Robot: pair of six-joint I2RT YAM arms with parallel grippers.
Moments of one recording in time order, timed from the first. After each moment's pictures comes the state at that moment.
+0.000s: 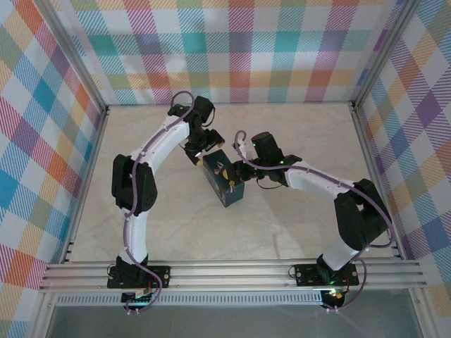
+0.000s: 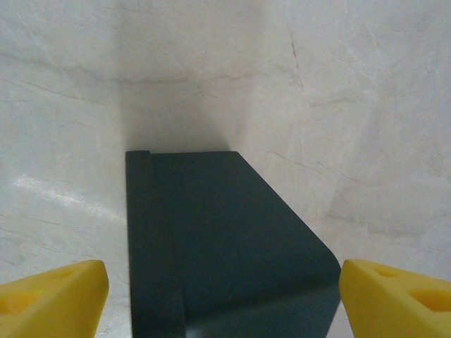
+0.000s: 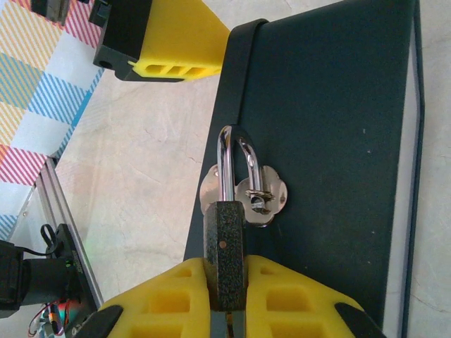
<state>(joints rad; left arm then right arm) -0.45 2.08 1.95 -1.16 0.15 -1.07 0.61 1.61 1.07 -0.19 -0.57 0.35</state>
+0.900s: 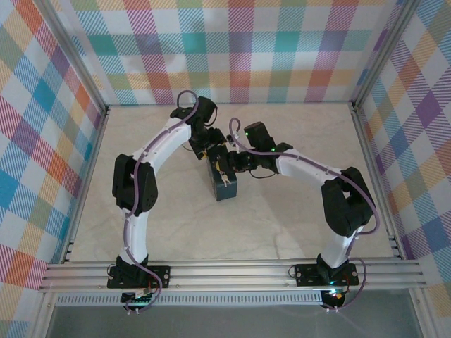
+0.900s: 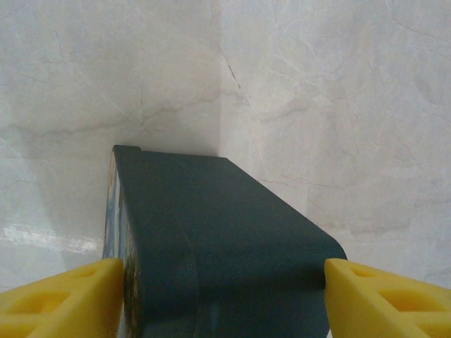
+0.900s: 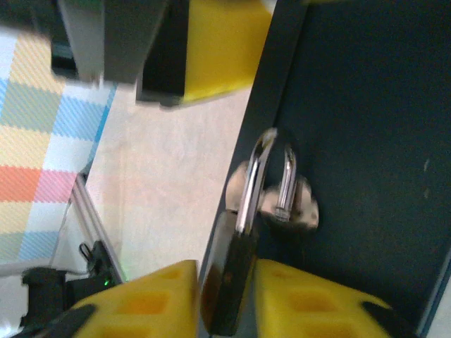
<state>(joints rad) -0.46 2.08 1.90 -1.02 0.15 -0.96 0.59 1.77 1.27 -0.28 -0.64 0.45</state>
